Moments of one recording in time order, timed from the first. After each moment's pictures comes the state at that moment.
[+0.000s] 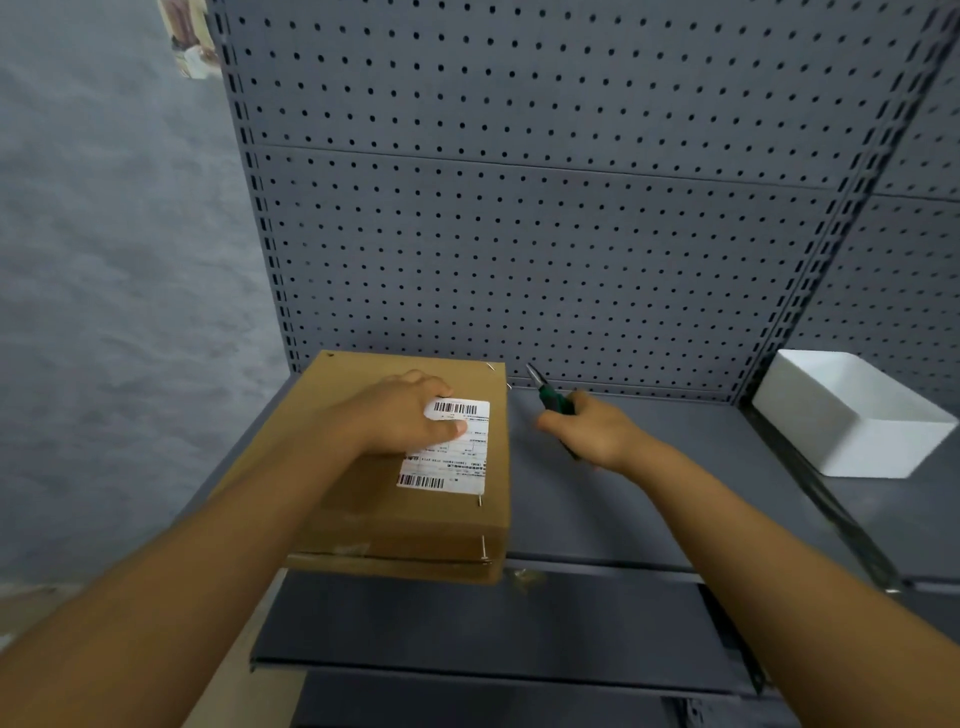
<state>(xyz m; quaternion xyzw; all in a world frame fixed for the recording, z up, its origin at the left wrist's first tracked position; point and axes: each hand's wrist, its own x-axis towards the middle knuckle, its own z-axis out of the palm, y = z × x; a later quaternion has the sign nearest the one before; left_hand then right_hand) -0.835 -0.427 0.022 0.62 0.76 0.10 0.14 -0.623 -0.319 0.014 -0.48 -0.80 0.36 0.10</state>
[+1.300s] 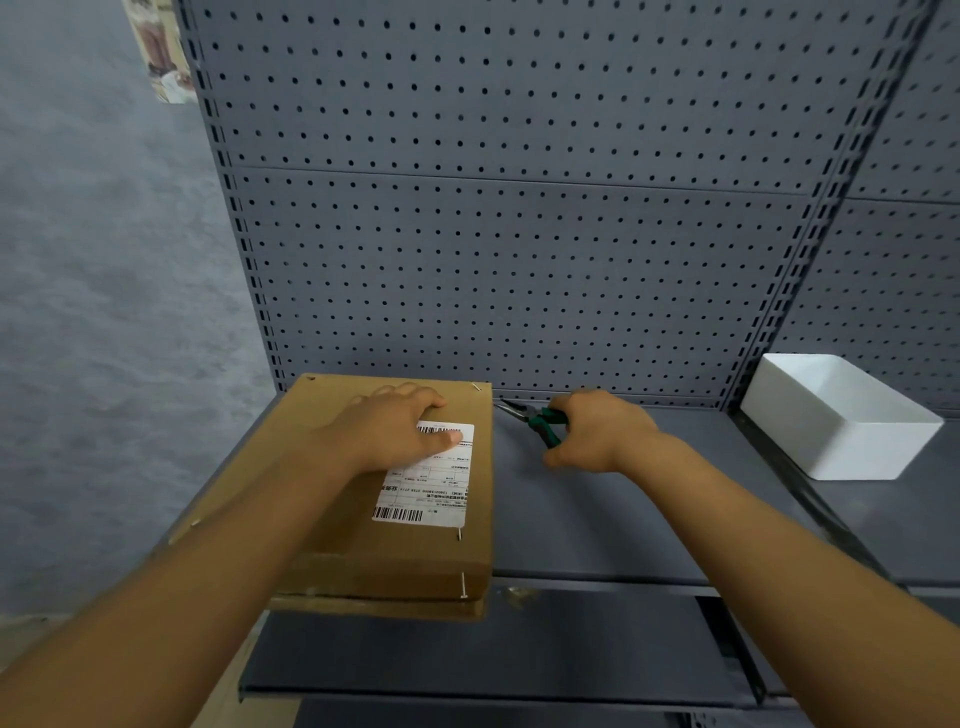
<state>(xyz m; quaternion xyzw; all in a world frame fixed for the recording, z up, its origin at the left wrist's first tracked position) -0.827 -0.415 0.020 0.62 0.78 0.06 0.07 -0.613 -0.306 0.035 -0.44 -0.90 0.06 -0.02</state>
